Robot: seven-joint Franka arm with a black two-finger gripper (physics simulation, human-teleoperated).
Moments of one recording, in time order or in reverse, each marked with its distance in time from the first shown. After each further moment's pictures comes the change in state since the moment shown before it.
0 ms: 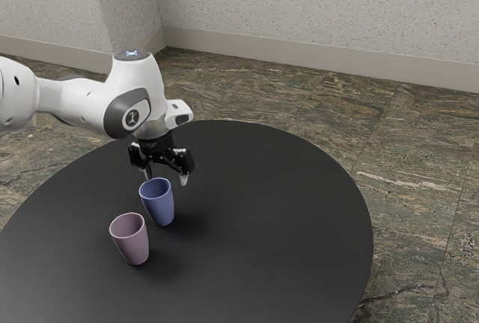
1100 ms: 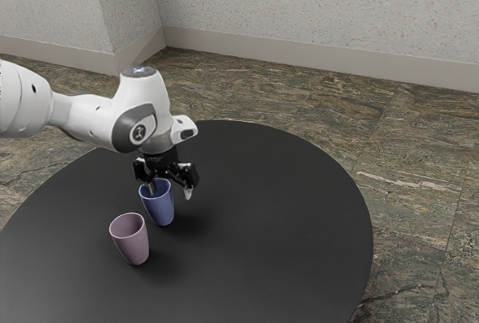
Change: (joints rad) arm 0.001 0.062 -0.008 -0.018 -0.021 0.047 -0.012
